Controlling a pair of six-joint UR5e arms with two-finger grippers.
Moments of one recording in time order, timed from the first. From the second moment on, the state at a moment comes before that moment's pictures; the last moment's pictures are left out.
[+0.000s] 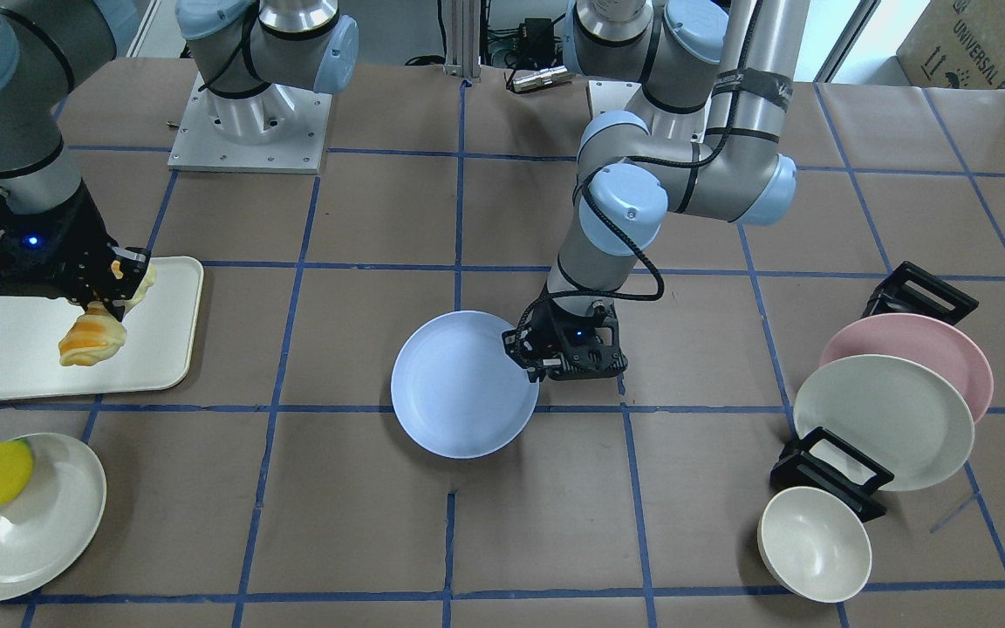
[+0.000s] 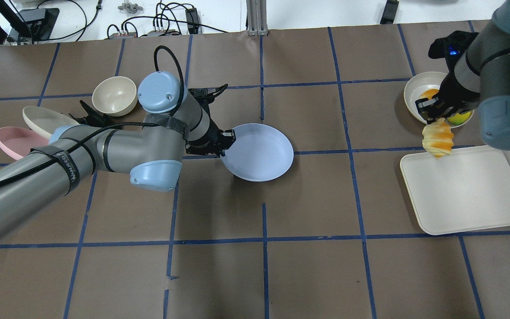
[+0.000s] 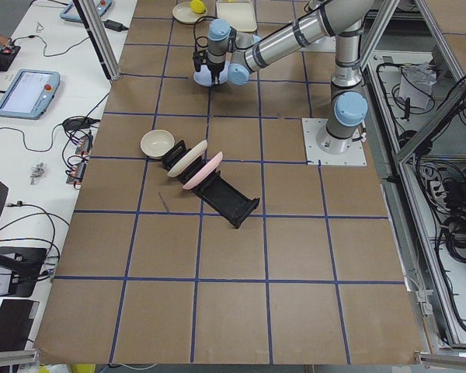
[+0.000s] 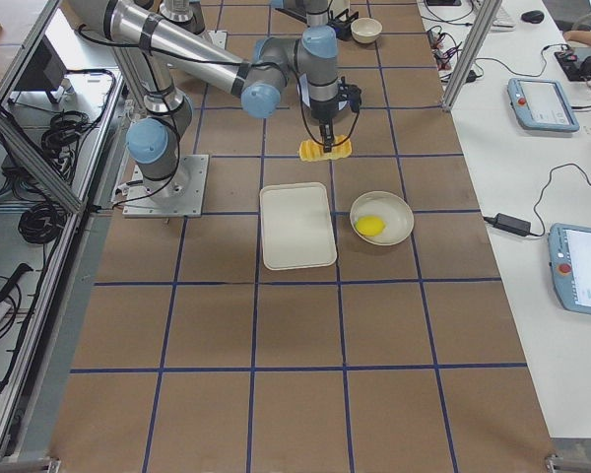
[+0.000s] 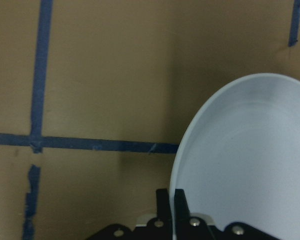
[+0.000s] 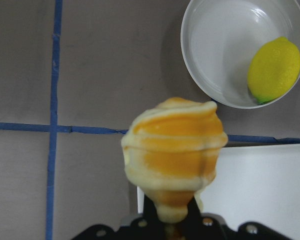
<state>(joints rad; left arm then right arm) -1.76 -1.90 -1.95 -0.72 1.44 -0.39 1.37 -1.56 1.88 -2.04 -1.64 -0.27</state>
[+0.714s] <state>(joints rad) -1.64 -1.88 -1.65 -1.18 1.52 -0.17 1.66 -1.52 1.81 -1.90 -1.56 0.11</state>
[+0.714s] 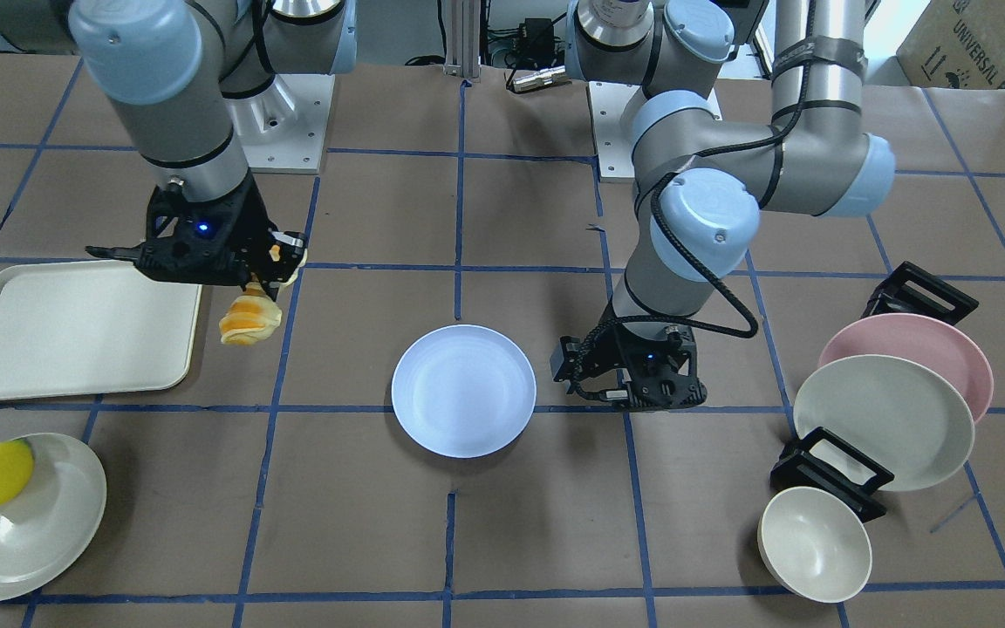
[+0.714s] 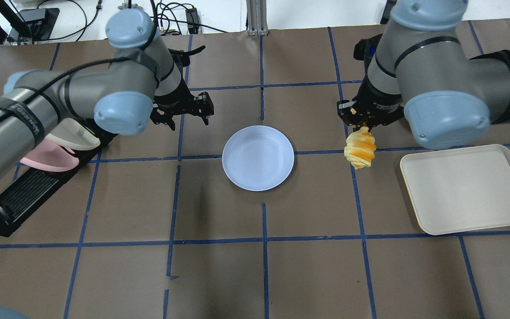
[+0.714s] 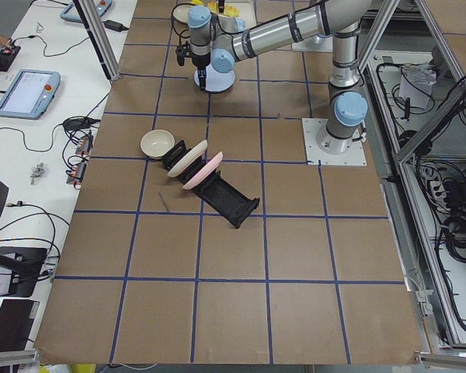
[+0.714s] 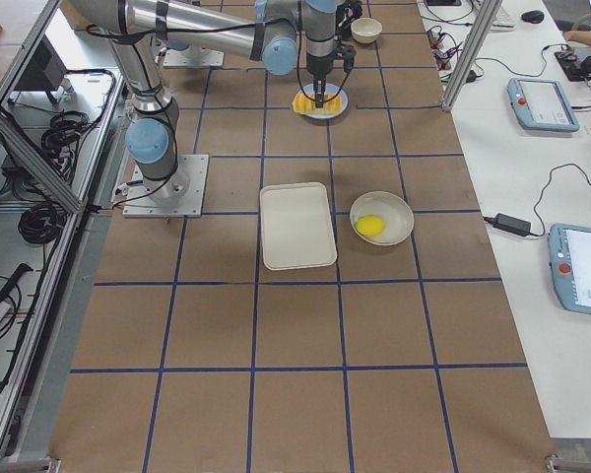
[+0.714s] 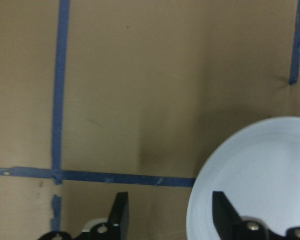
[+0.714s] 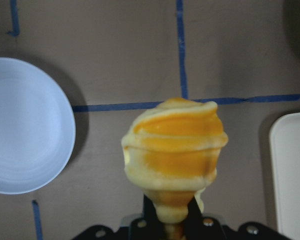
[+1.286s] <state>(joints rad) -1.40 -1.67 -1.52 -1.60 1.57 0.02 1.82 -1.39 1.73 -1.91 -1.47 0.12</state>
